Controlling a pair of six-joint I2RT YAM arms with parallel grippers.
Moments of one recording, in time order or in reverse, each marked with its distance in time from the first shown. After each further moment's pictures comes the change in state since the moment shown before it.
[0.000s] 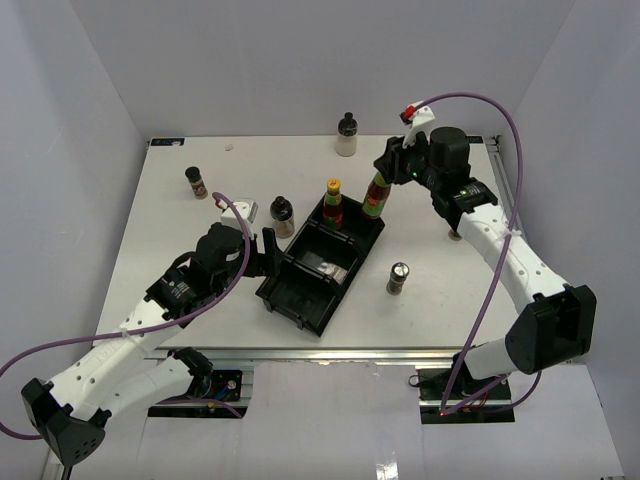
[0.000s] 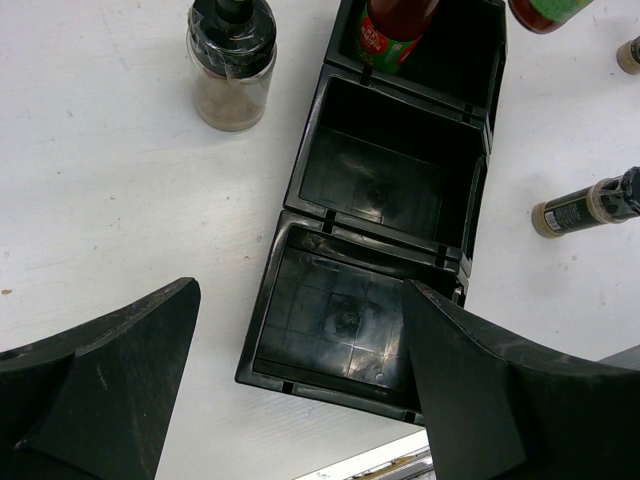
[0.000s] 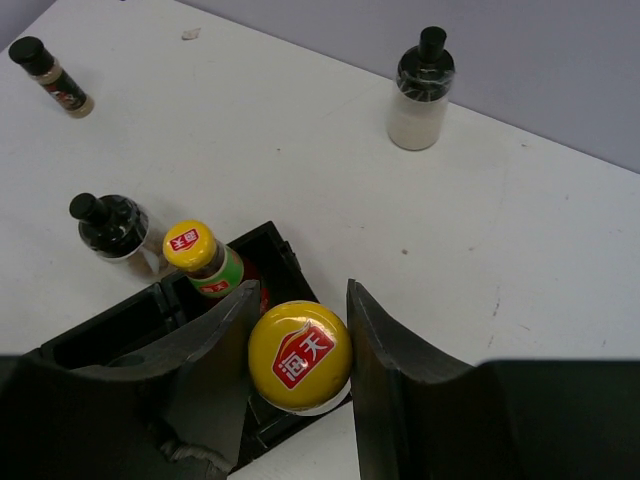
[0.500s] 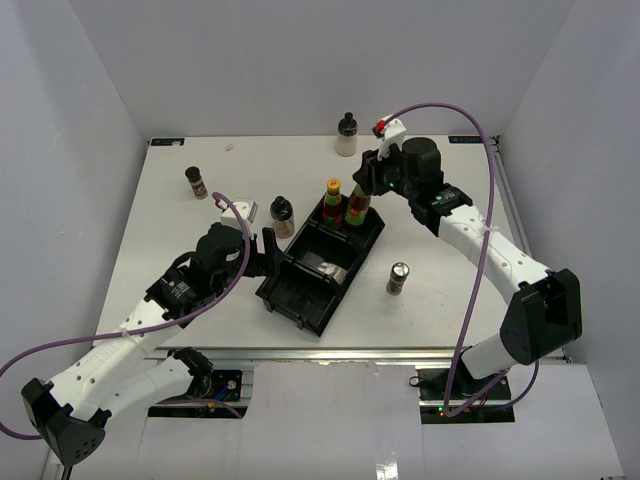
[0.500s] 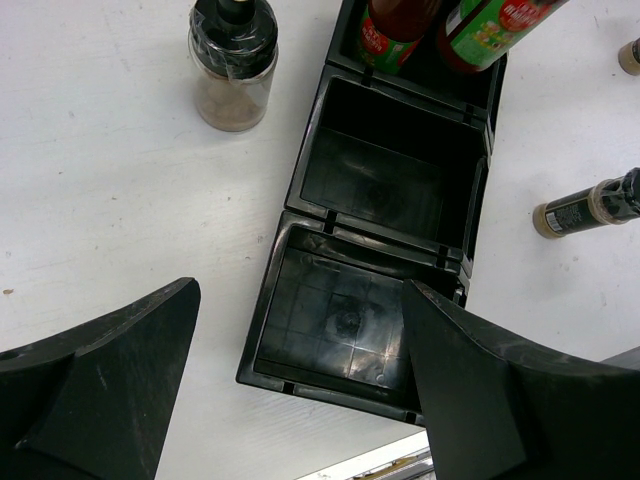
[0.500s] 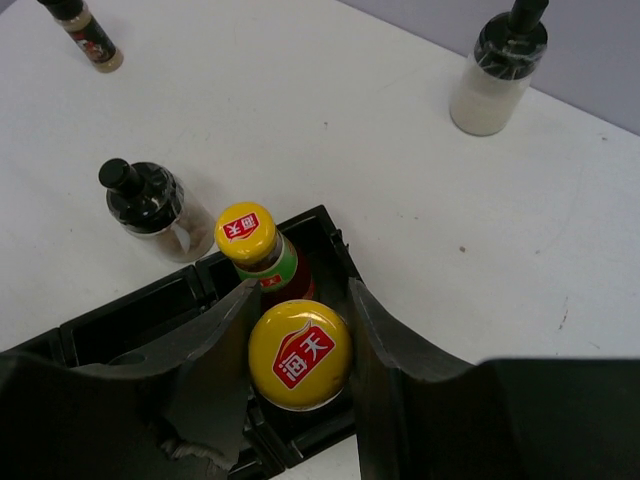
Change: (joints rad) left arm 0.000 0.000 0.000 0.000 -0.003 0.001; right arm 0.117 0.062 -0.034 0.061 0.033 -0.004
